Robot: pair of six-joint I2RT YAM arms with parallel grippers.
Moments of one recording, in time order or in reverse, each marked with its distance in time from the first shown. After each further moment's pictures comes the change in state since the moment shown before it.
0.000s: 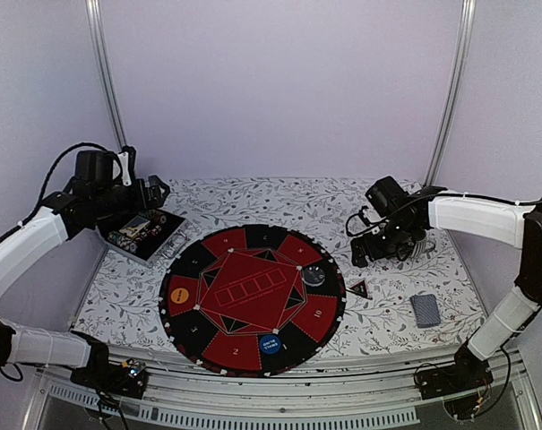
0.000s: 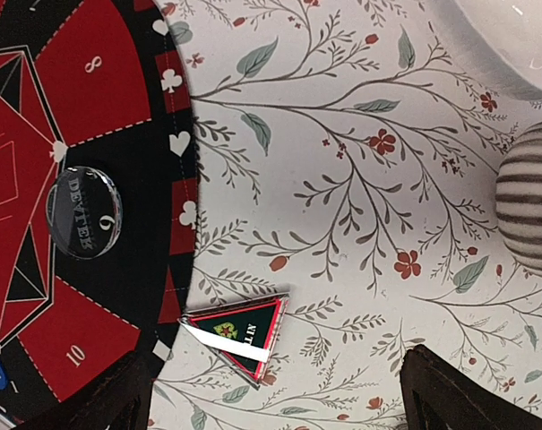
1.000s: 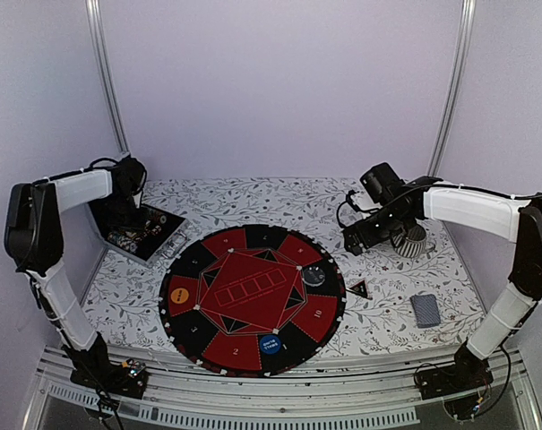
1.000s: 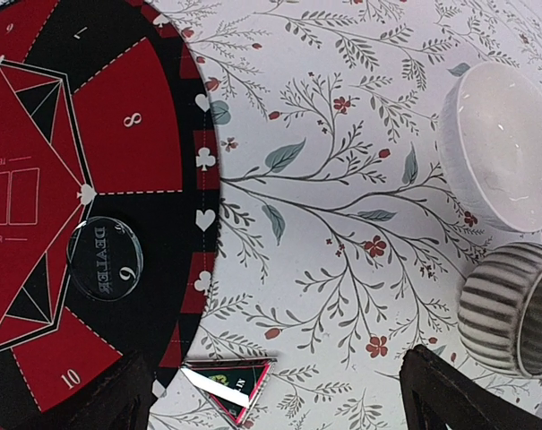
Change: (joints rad) left arm 0.199 0.648 0.369 -0.445 -0.300 0.233; right arm 0.006 0.067 0.108 0.059 0.029 -0.195
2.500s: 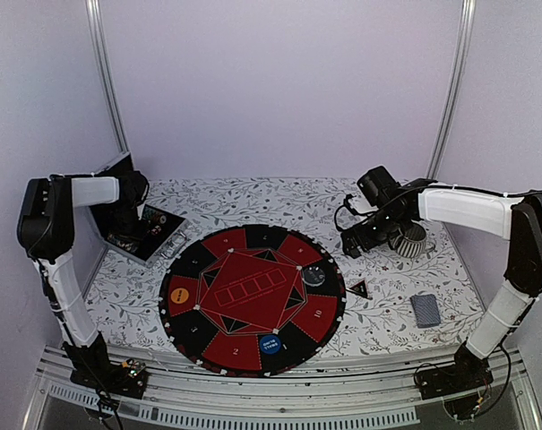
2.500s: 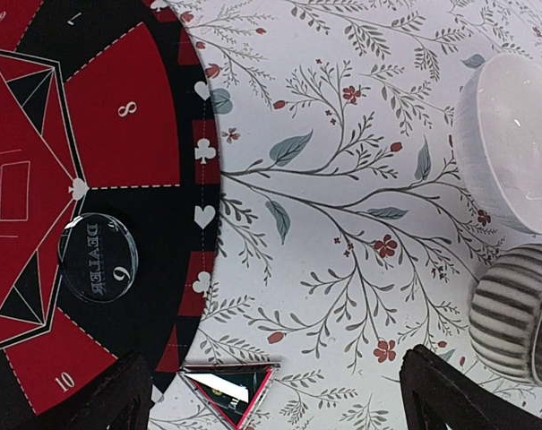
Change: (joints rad) left arm 0.033 0.158 0.002 0.029 -0.045 0.093; right arm 0.000 0.035 0.000 0.010 -0.011 -0.004
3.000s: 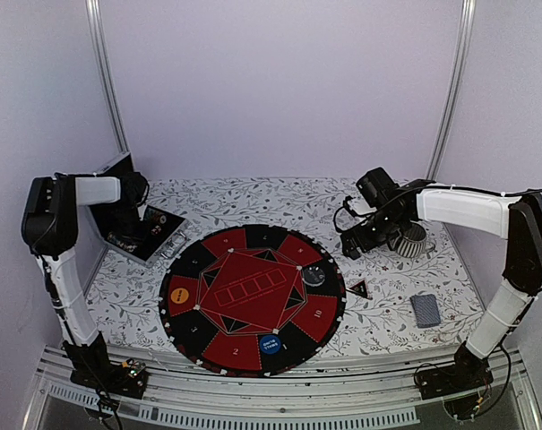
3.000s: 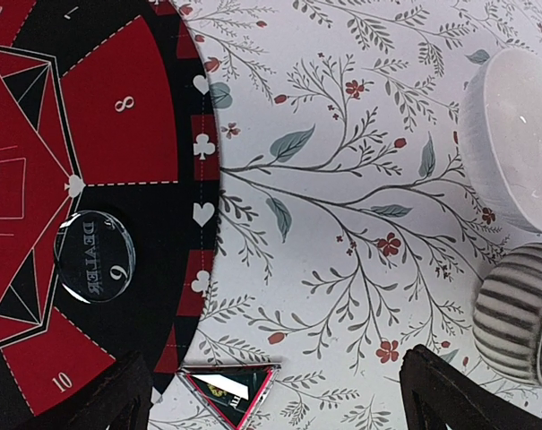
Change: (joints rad) left arm 0.019 0.054 0.033 0.002 0.061 0.022; right arm 0.000 0.012 0.000 -0.001 -0.002 0.000
